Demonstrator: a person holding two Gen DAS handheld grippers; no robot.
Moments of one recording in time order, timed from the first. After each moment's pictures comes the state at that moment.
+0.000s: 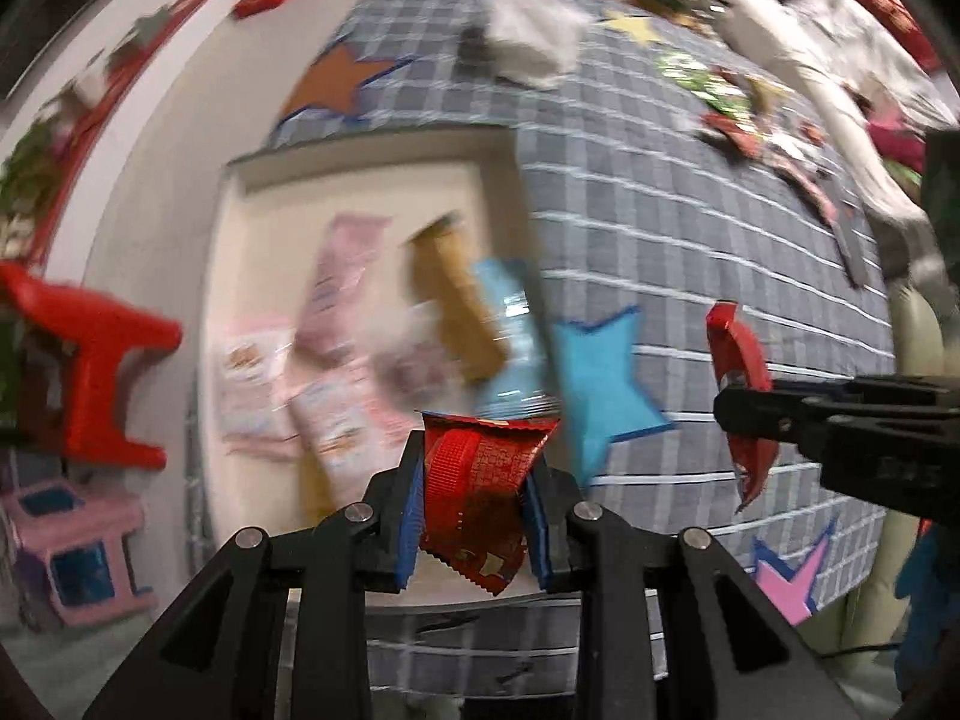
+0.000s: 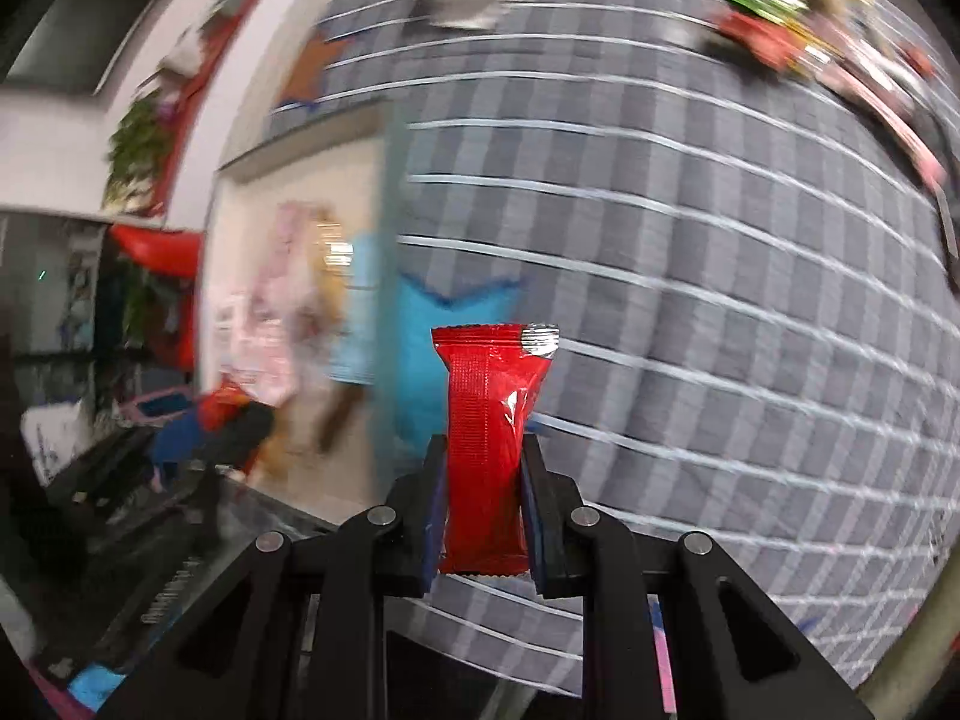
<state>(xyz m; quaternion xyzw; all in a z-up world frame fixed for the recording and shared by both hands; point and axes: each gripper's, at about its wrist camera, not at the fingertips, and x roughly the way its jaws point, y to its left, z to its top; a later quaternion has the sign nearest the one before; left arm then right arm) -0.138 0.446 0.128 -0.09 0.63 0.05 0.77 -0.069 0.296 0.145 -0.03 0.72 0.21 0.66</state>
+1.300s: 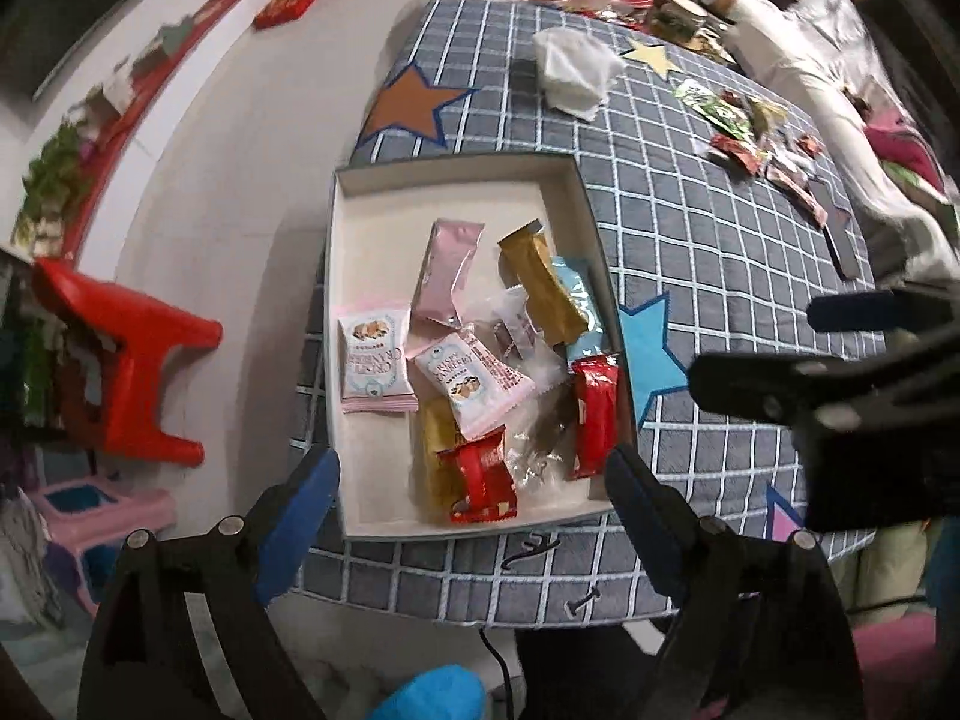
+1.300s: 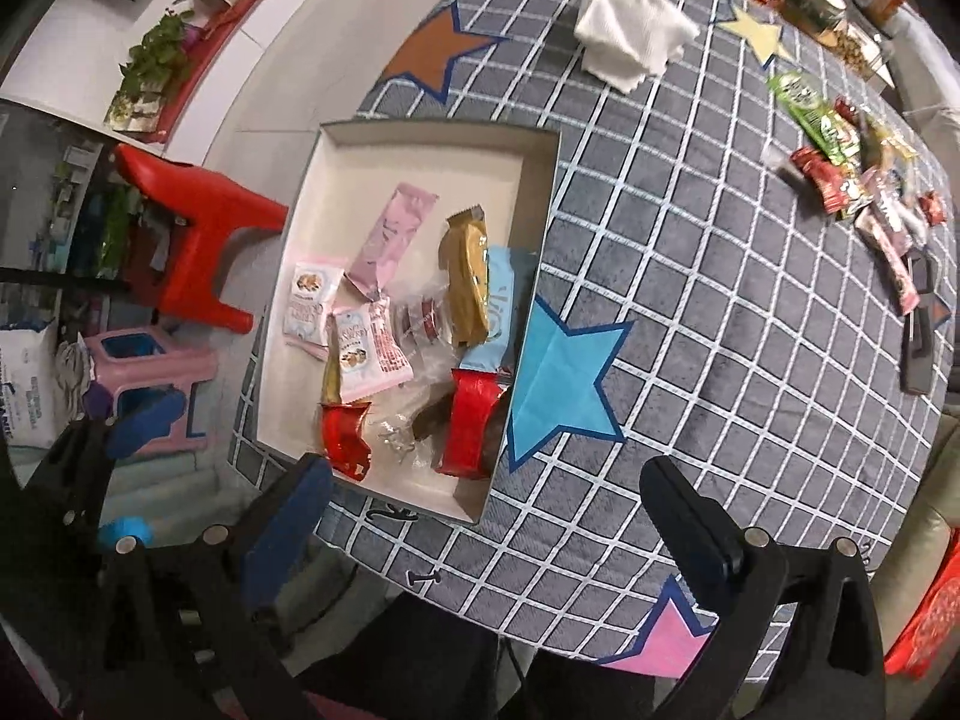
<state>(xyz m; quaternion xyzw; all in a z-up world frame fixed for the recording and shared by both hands) -0.185 0.482 0.197 -0.07 0.62 0.05 0.78 -0.106 0.398 0.197 -0.14 0.70 0.20 0.67</state>
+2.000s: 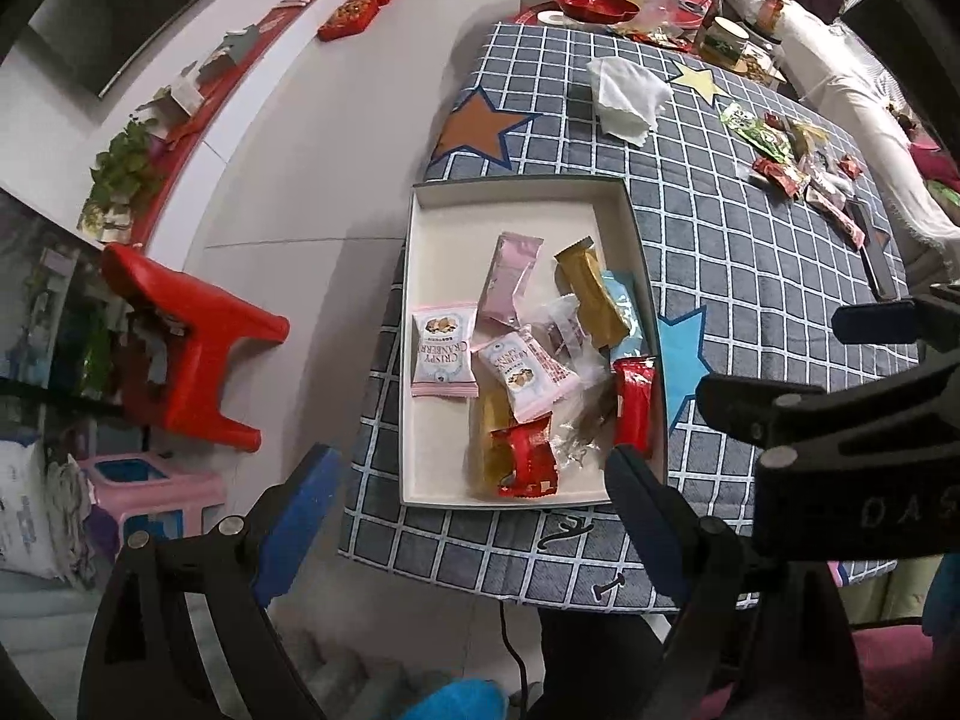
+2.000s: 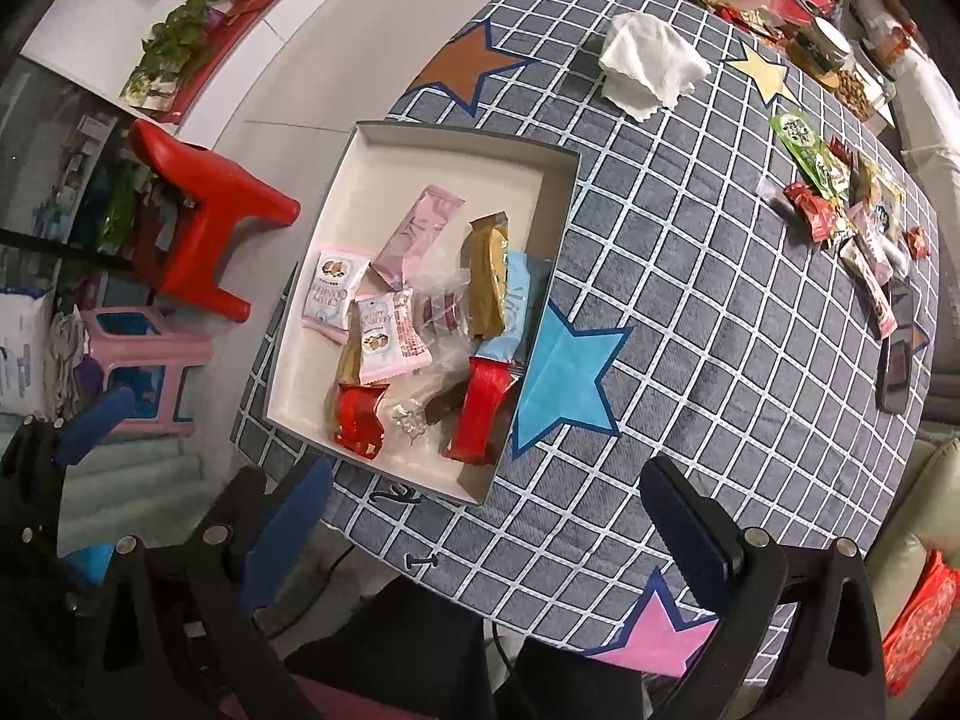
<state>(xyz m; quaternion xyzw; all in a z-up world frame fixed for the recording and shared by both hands) -0.205 0.476 0.226 -0.05 0.61 0.14 0.78 -0.126 0.410 0.219 -0.19 0.68 0.22 0.67</state>
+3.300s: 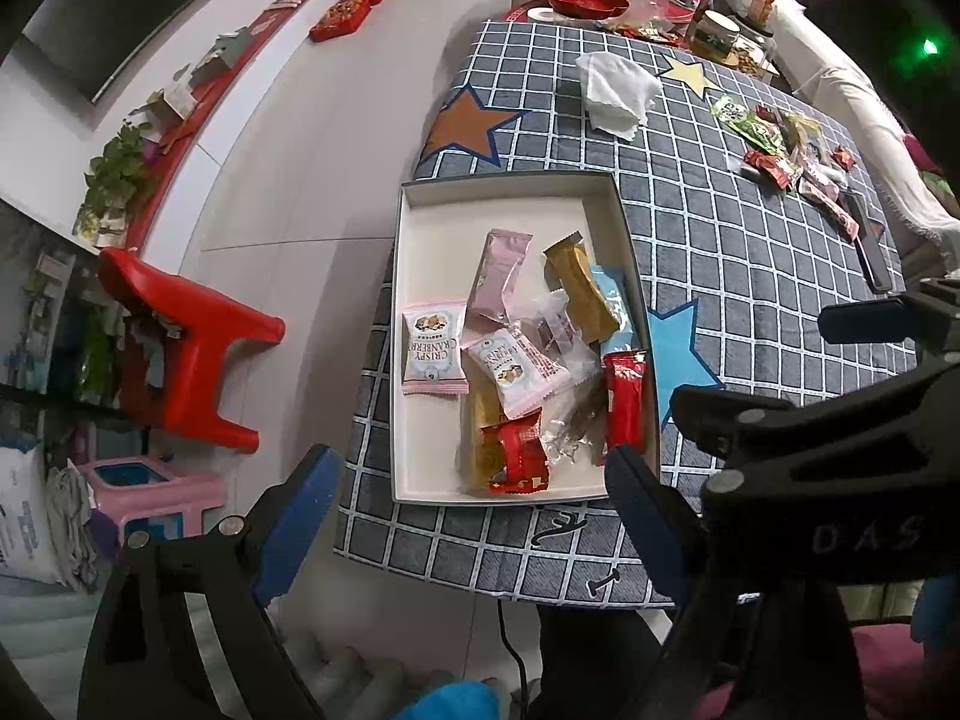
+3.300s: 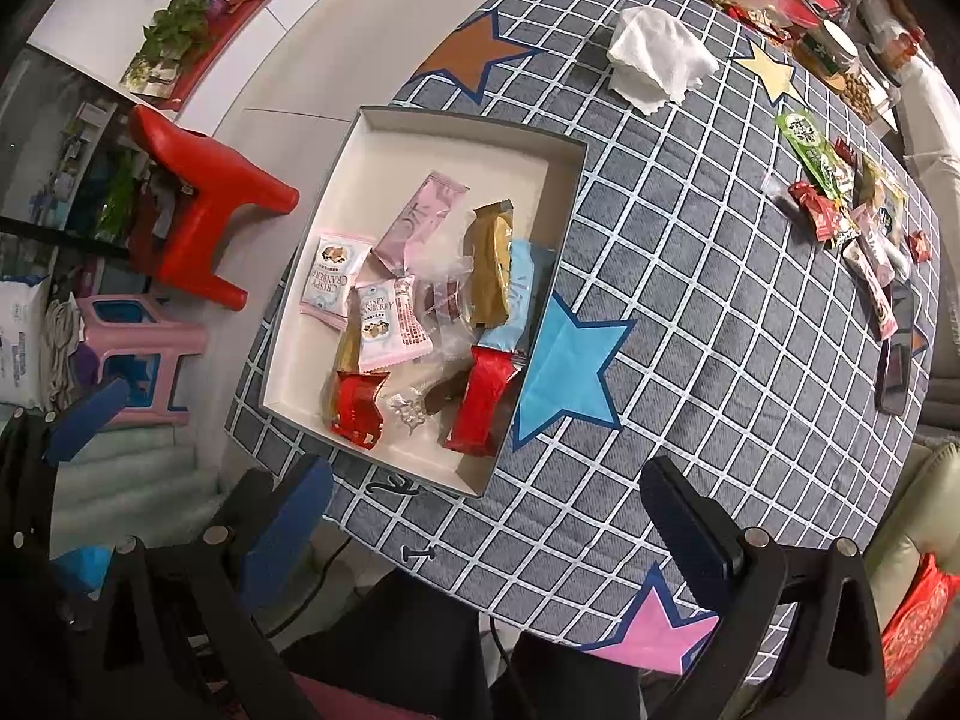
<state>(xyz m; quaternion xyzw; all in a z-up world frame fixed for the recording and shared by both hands) -0.207 0.470 0.226 -0.05 0.61 0.14 0.78 -0.129 0.410 0.214 -0.20 0.68 0.22 0.67</state>
